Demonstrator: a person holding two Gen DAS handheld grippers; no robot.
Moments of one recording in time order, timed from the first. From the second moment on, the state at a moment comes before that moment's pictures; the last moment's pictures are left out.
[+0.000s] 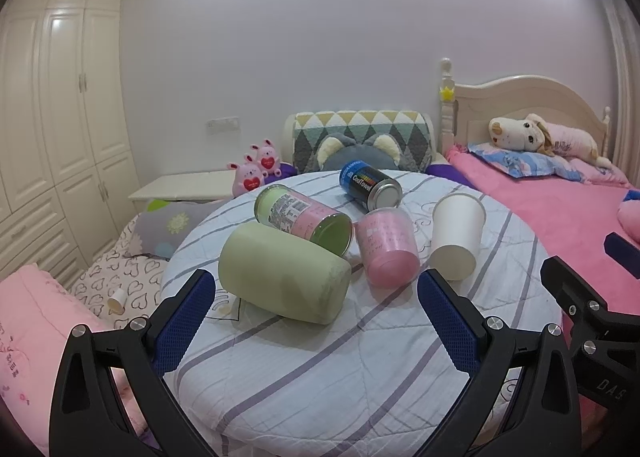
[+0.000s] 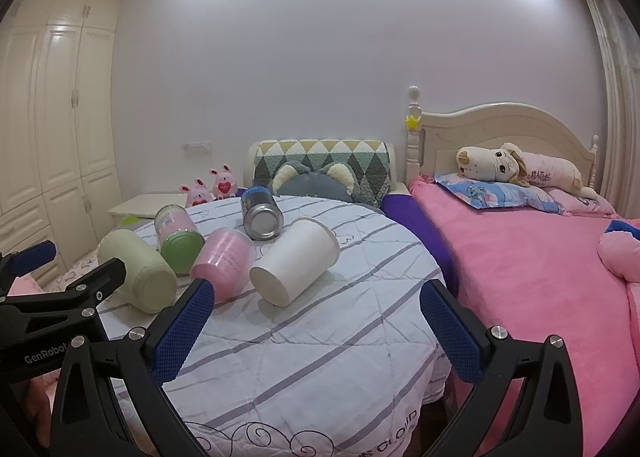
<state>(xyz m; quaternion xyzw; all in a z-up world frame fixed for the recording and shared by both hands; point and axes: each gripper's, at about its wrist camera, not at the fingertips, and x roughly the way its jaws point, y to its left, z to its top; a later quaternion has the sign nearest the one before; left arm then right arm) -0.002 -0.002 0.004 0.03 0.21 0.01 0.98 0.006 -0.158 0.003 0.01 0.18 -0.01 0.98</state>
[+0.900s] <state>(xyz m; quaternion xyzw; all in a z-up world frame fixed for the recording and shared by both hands) 0.069 0.081 0.047 -0.03 0.31 0.11 0.94 0.148 -0.093 0.071 -0.12 0.28 0.21 0.93</state>
